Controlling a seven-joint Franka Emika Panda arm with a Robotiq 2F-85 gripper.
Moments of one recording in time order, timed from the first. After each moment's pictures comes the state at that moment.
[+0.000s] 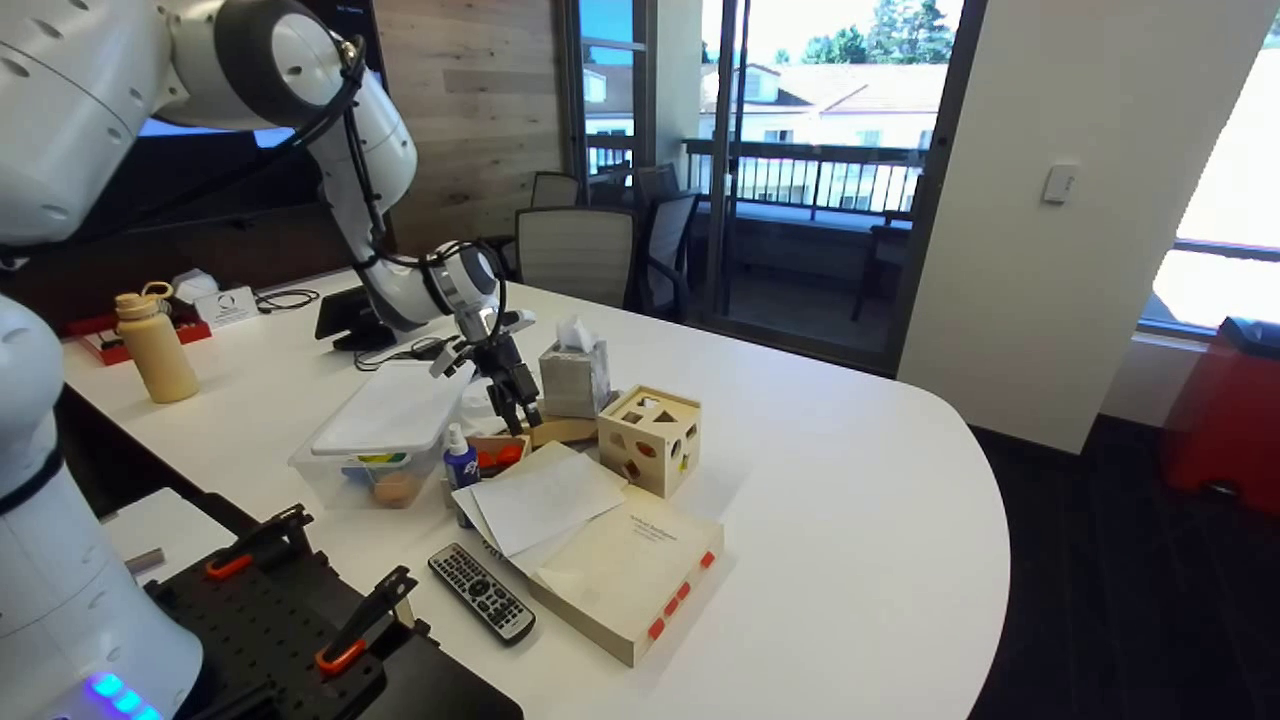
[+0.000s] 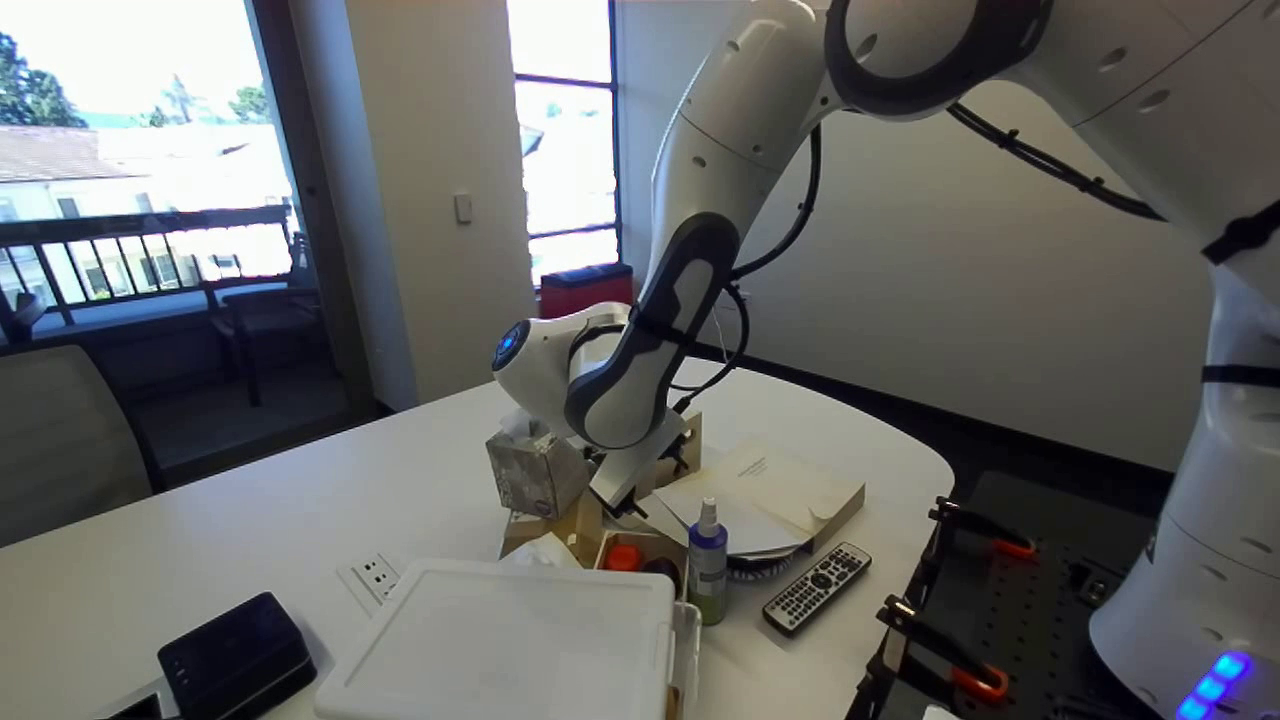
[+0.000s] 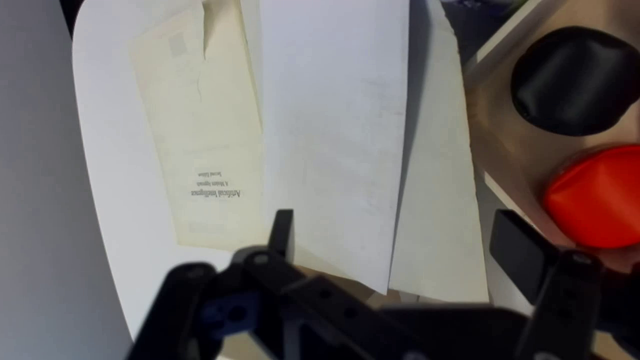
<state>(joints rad) 0.23 0.82 -0.02 -1.77 -0.62 2.13 0.99</state>
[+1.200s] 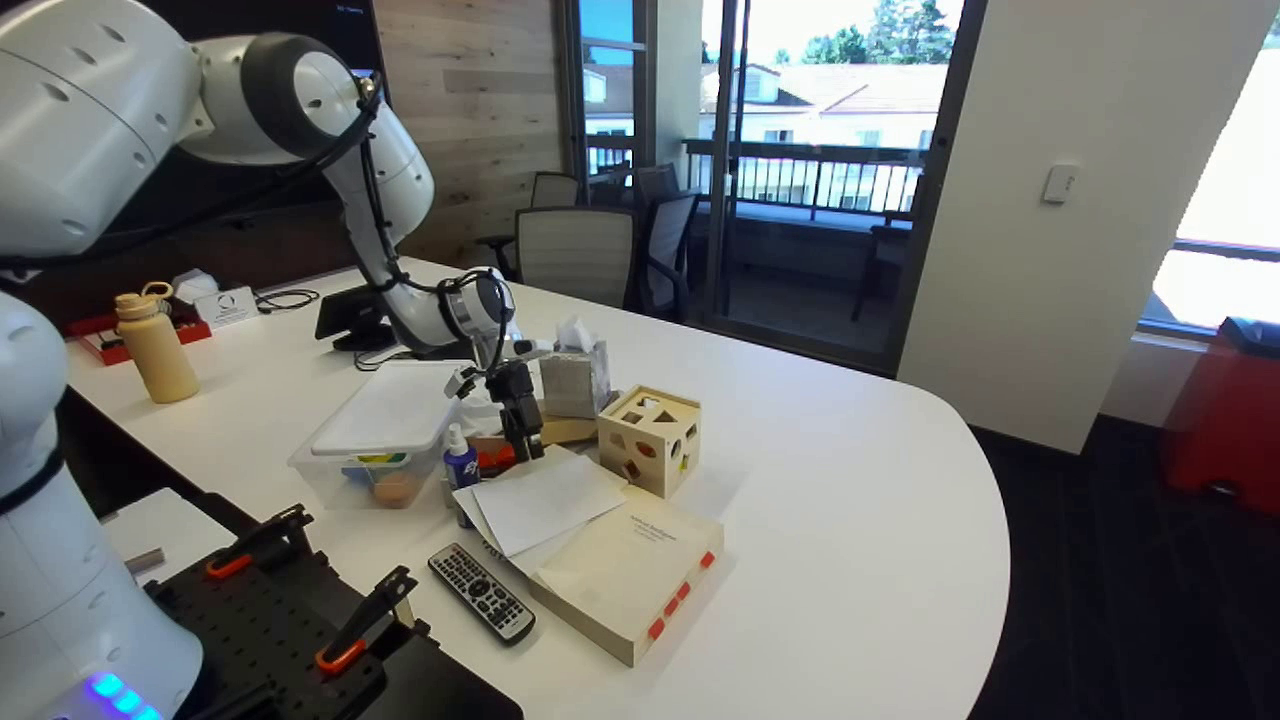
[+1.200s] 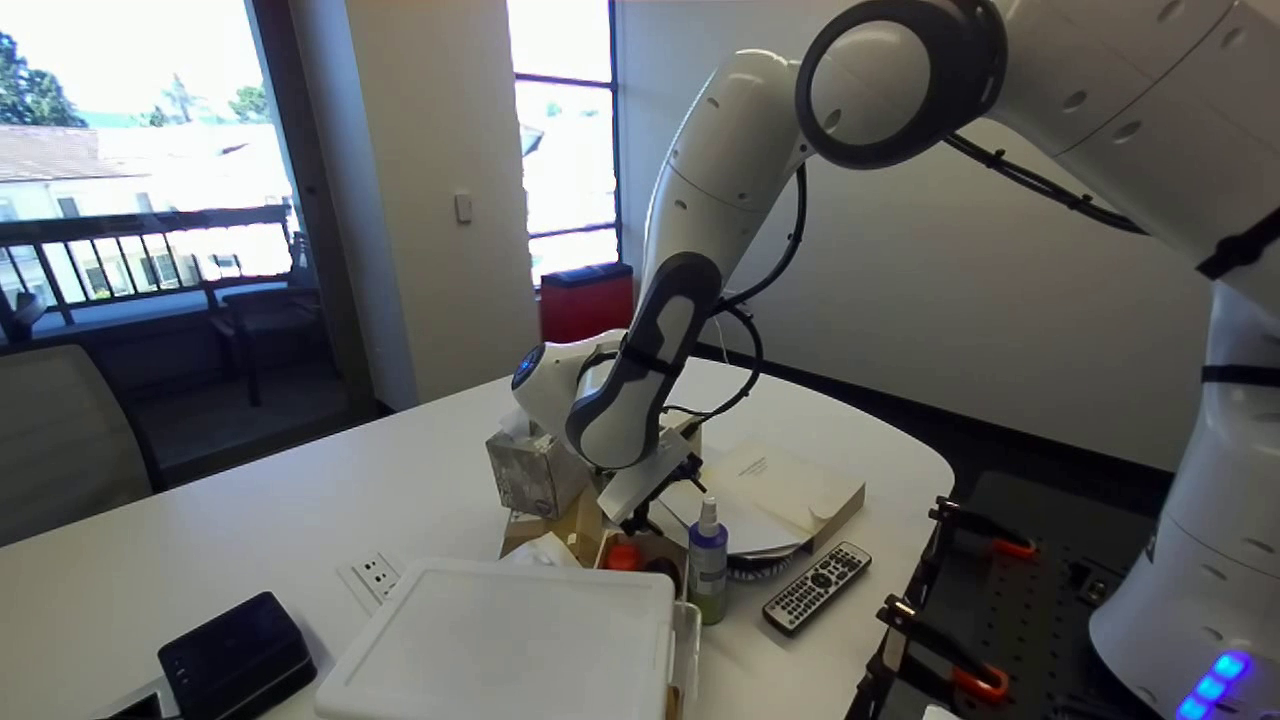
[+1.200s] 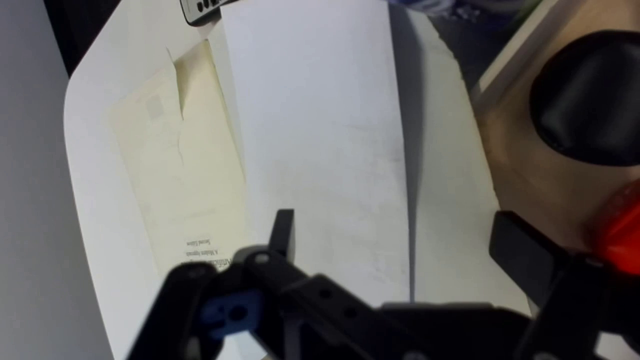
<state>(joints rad) 0.25 0.92 -0.09 -1.71 -0.47 2.13 0.99</state>
